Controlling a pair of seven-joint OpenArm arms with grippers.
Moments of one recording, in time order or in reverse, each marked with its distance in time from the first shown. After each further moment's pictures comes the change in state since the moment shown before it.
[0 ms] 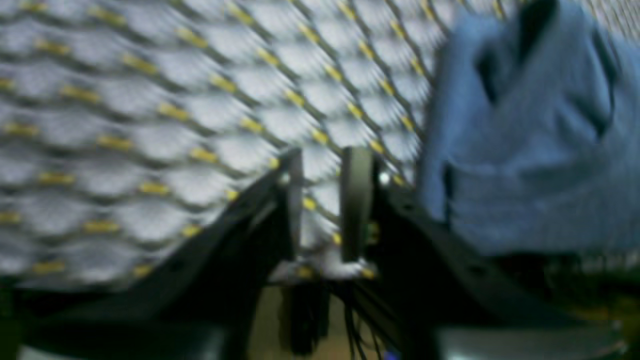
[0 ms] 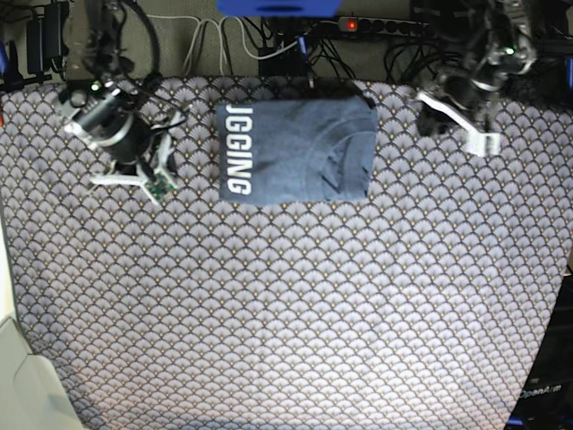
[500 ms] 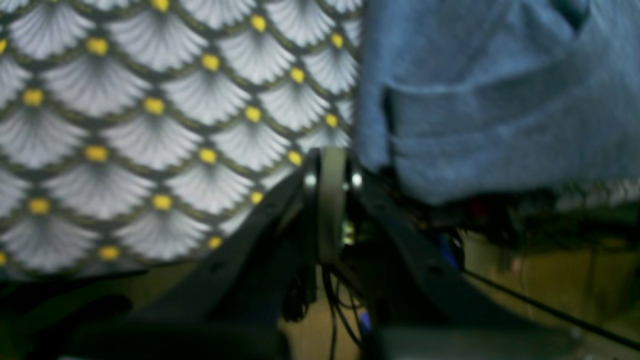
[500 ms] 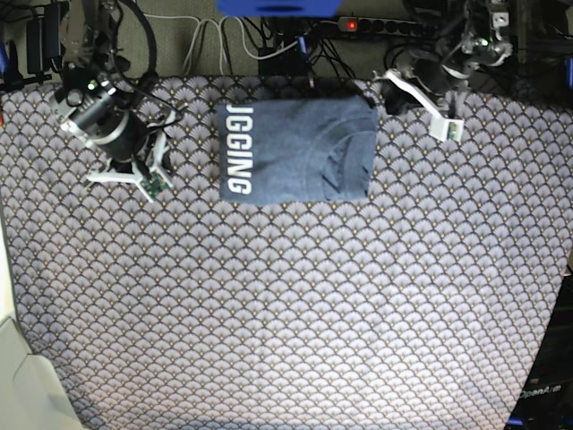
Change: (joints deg) left arm 2.6 -0.2 7.4 0.0 0.4 0.4 -0.1; right arm -0.6 0.5 0.9 -0.3 0.2 0.0 0.1
